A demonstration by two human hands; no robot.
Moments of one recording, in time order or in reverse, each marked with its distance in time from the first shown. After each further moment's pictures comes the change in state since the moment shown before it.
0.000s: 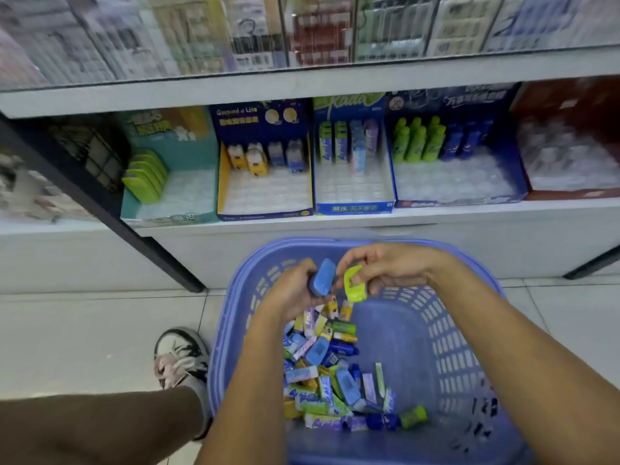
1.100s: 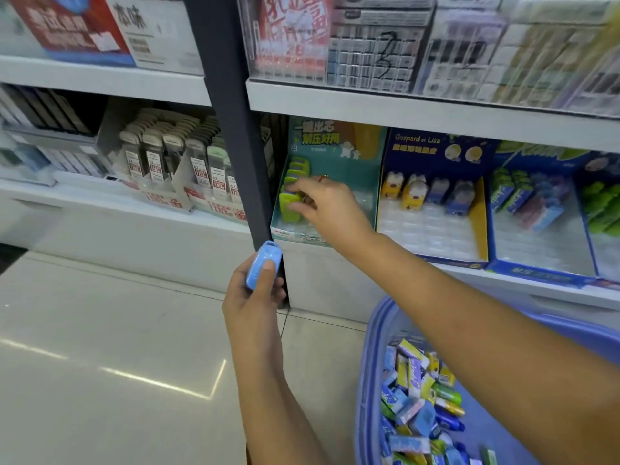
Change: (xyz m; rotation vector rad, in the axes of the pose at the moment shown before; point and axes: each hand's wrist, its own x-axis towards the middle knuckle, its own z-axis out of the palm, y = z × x) left_hand -0.101 0.063 -0.192 -0.373 0.644 0.696; right_hand 0.247 -0.169 0.178 -1.100 0.638 -0.656
